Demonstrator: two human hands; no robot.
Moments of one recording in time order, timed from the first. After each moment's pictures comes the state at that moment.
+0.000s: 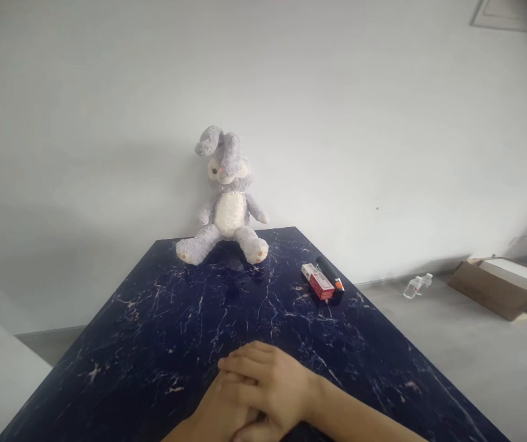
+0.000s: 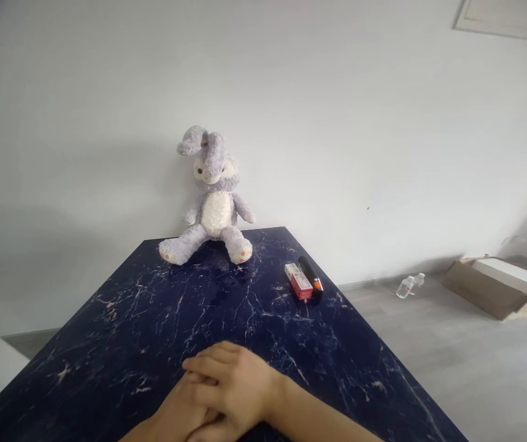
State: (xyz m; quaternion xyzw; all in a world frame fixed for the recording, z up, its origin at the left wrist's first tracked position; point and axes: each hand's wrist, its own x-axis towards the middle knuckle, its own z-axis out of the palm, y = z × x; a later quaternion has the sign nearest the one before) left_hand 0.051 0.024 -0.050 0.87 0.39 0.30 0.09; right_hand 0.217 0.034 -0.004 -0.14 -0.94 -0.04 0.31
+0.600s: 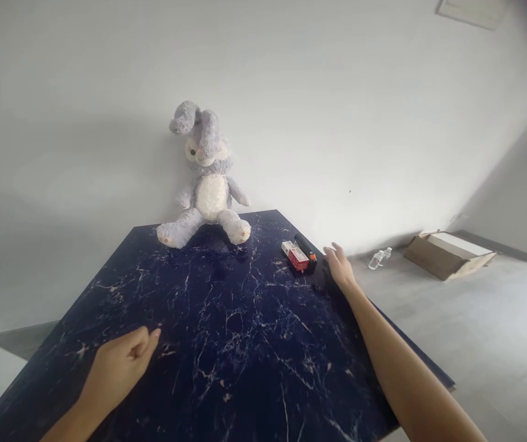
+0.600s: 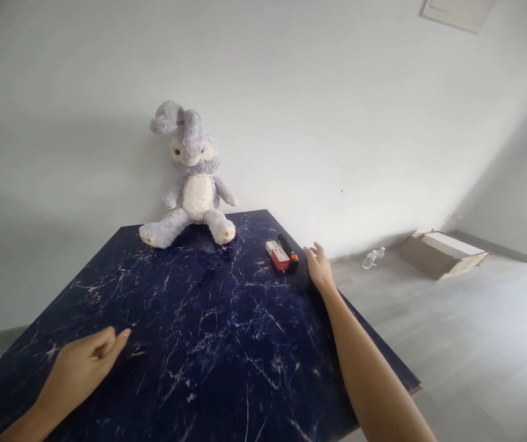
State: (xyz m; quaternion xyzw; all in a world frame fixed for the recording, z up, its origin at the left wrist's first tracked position) left_hand -0.099 0.043 -0.020 0.79 0.53 0.32 0.00; right_hand 0.436 0.088 -0.010 -0.75 -0.44 0.04 0.49
